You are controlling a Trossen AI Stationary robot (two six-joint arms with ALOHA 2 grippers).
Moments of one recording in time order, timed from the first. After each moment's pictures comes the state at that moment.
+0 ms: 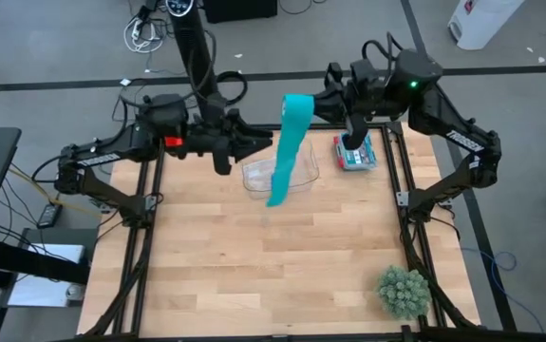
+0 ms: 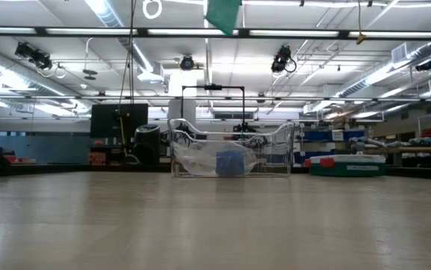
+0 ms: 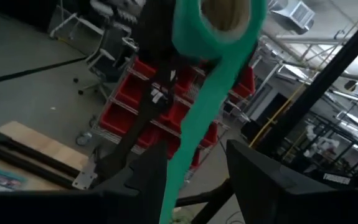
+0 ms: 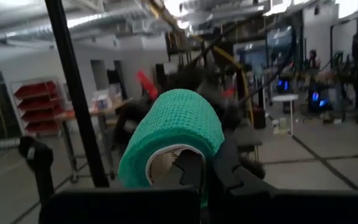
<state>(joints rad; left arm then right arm) 0.07 1.37 1.67 -0.22 0.09 -0.58 -0.24 1.41 1.87 -0.26 -0.36 0.21</state>
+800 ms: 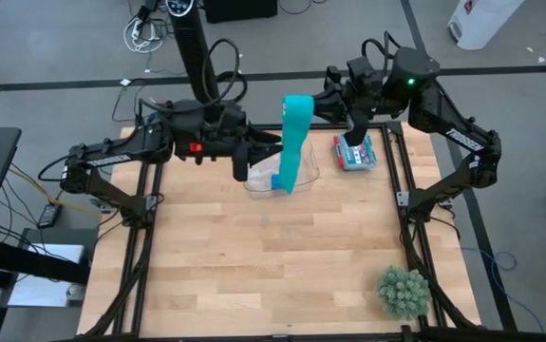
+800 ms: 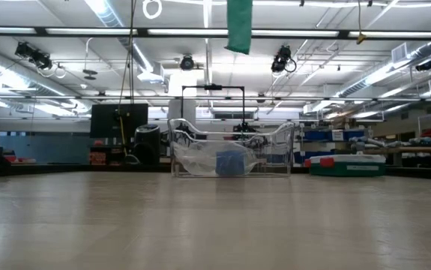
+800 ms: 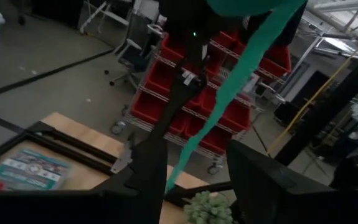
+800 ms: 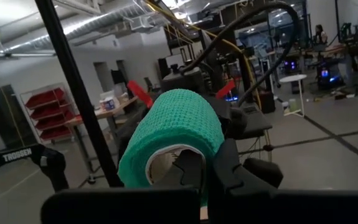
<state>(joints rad) 0.07 1.41 1.67 -0.28 0.01 -0.48 -0.26 1.41 1.87 -0.30 -0.40 0.31</state>
